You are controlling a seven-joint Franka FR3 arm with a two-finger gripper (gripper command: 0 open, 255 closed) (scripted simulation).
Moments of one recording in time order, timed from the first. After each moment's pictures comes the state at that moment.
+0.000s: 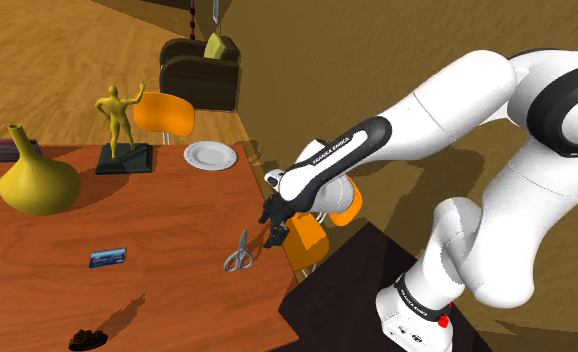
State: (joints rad) arm 0.68 0.06 -0.18 -2.66 0.89 2.88 -1.37
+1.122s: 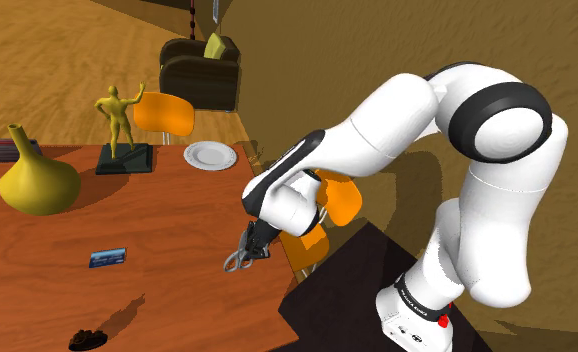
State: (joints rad) arm 0.61 0.37 -0.01 -2.44 1.52 2.93 -2.07
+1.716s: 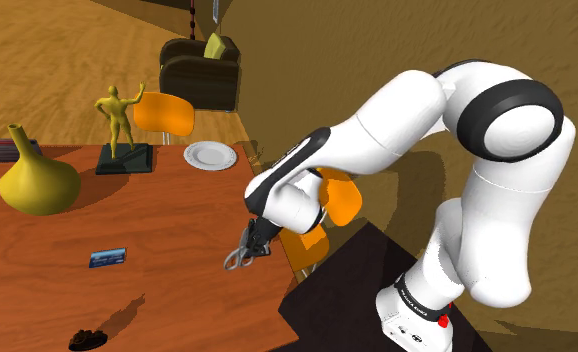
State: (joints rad) arm 0.61 0.34 -0.02 -2.46 1.46 2.92 -2.01
